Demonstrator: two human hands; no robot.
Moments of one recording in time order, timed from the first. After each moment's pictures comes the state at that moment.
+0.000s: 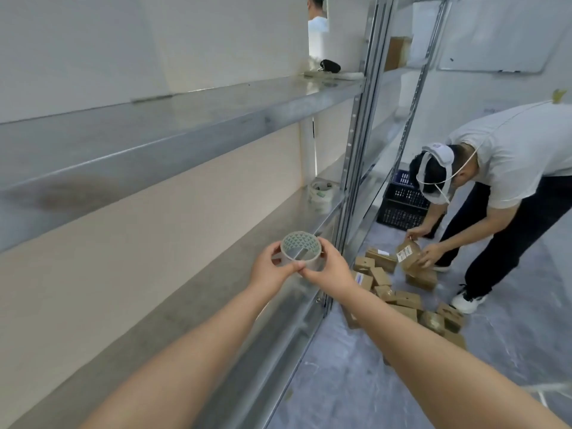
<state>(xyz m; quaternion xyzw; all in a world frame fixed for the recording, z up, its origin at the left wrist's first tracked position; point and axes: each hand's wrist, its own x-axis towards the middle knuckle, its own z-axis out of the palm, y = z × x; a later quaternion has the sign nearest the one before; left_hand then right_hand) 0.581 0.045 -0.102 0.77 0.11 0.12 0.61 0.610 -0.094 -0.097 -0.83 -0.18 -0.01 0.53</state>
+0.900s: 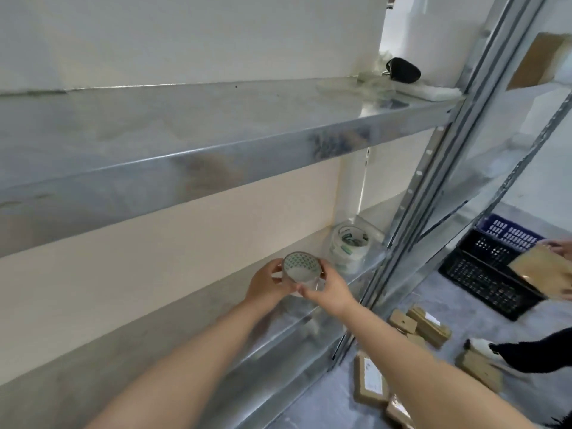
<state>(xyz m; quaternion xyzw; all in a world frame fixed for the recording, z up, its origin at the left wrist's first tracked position) 0.808 0.052 -0.148 0.77 0.27 0.12 0.57 0.882 -0.078 -0.133 -0.83 -0.28 0.15 0.46</state>
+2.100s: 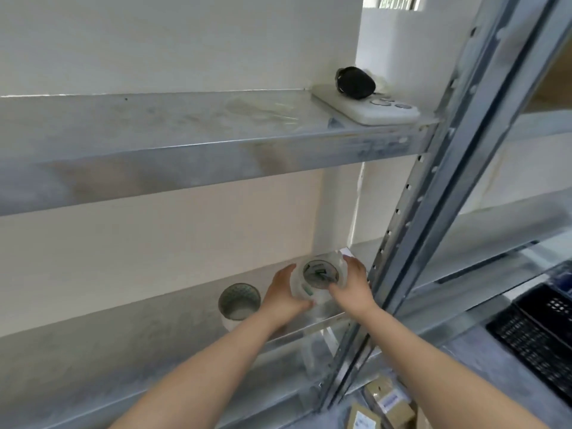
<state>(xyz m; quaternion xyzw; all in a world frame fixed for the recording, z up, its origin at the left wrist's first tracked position) 0.966 -0.037 -0.145 0.79 0.32 0.18 0.49 1.097 -0.138 -0.133 -0.81 -0.40 0.11 0.42</state>
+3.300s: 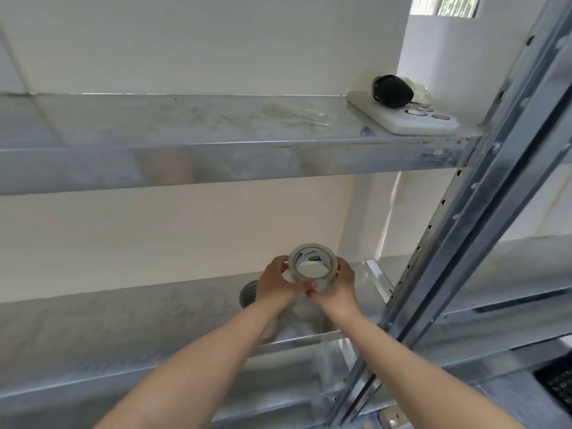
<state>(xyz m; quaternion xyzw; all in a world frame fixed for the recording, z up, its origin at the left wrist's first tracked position) 0.946 -0.015 -0.131 0.69 0.45 0.28 0.49 1.053 -0.091 -0.136 -0.77 -0.38 0.15 0.50</state>
